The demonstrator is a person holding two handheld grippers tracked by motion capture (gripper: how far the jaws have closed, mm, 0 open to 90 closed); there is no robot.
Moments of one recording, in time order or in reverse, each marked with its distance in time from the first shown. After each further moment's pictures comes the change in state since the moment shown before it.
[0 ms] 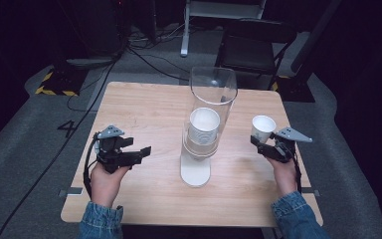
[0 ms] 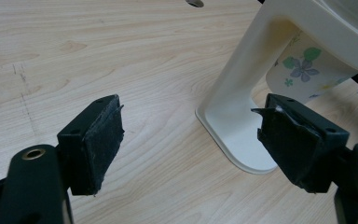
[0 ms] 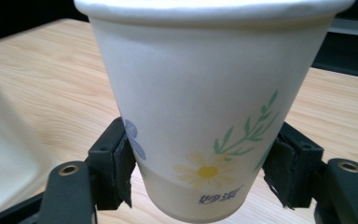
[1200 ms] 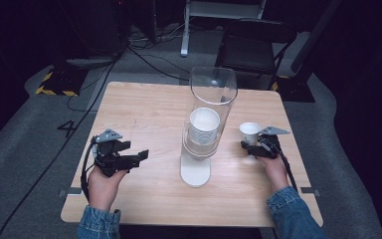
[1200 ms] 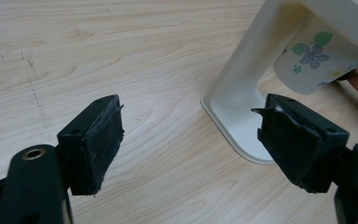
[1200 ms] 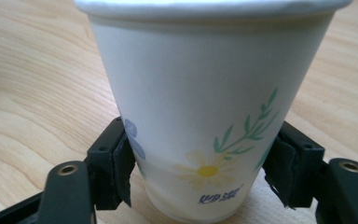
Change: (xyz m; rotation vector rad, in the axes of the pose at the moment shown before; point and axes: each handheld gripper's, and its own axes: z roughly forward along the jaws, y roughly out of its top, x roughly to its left) left arm 0.001 -0.010 -0.004 0.013 0.024 -0.014; right arm -0.011 -0.031 0.064 0.249 0.050 -0.005
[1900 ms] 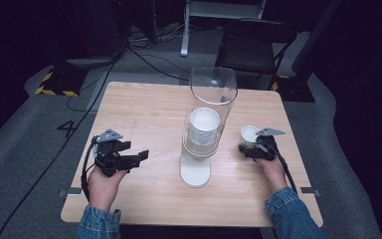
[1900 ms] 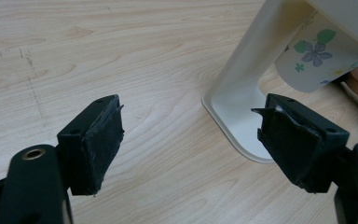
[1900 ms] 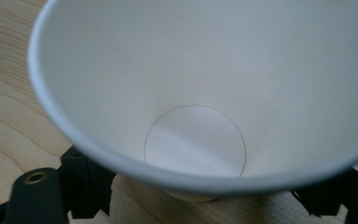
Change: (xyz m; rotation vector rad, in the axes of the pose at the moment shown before) left arm 0.001 0.000 0.002 0.008 -0.007 -0.002; right arm 0.003 -0.004 0.008 0.042 0.007 -0.015
